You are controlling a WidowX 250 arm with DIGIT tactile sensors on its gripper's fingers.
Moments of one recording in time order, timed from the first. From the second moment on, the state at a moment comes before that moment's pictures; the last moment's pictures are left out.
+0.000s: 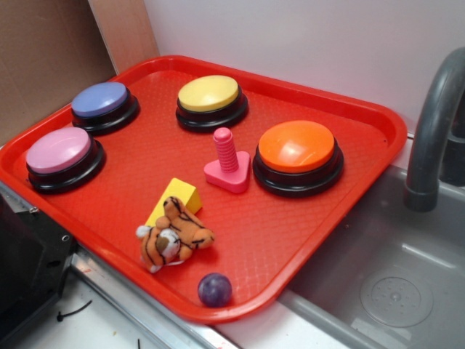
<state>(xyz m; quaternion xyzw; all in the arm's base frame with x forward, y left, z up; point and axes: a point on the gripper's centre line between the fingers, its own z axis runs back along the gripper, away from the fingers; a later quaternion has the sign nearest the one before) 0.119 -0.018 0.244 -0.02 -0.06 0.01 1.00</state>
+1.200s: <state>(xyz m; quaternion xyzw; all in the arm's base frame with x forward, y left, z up) 0.274 0.001 0.102 0.01 -0.09 -0.04 0.99</state>
